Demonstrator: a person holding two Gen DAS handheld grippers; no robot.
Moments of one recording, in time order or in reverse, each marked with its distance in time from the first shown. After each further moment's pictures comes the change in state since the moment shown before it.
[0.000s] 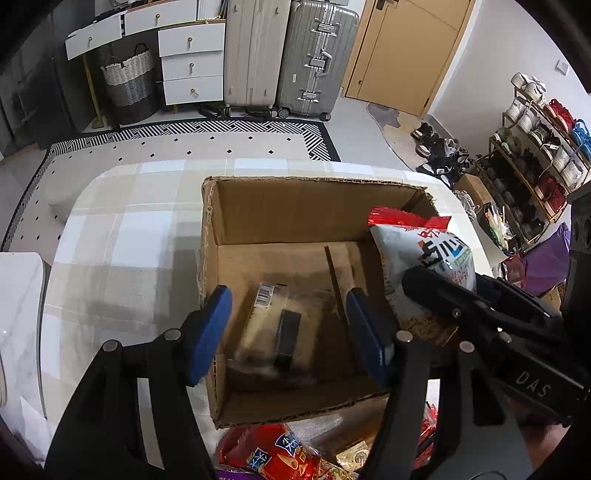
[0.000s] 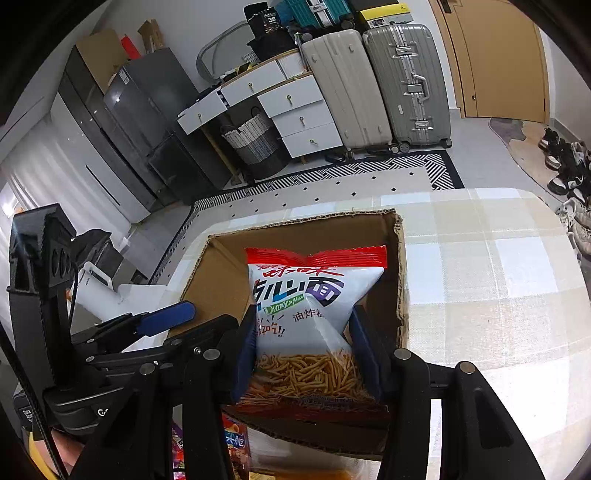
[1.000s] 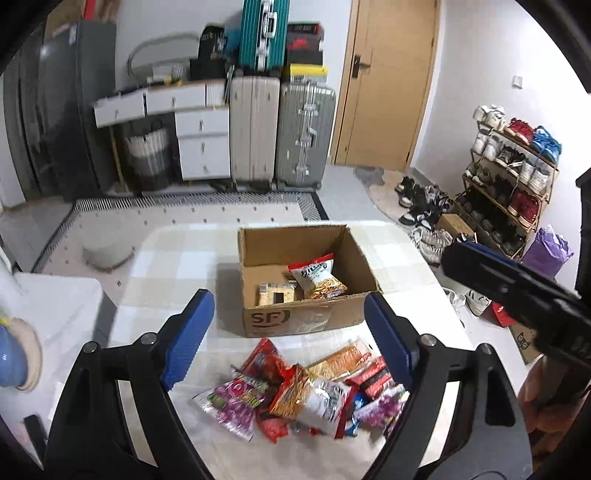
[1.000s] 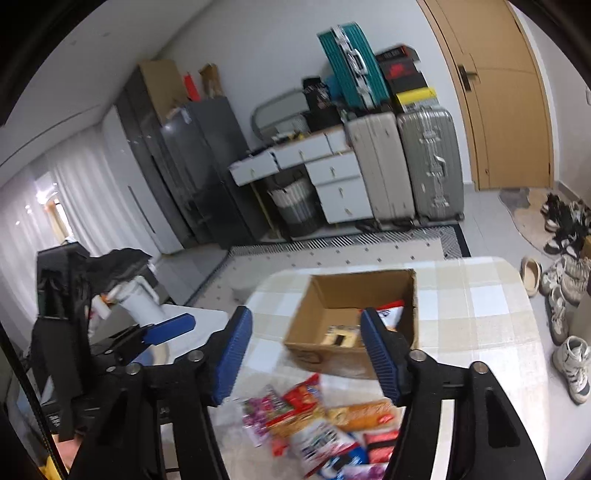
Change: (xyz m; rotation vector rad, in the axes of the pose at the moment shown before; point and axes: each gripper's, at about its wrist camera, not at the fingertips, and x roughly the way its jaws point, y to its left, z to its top) left arm -0.275 -0.033 -0.131 0.083 -0.331 0.029; right arm -0.226 0.103 -0.068 -0.140 -0.291 0.080
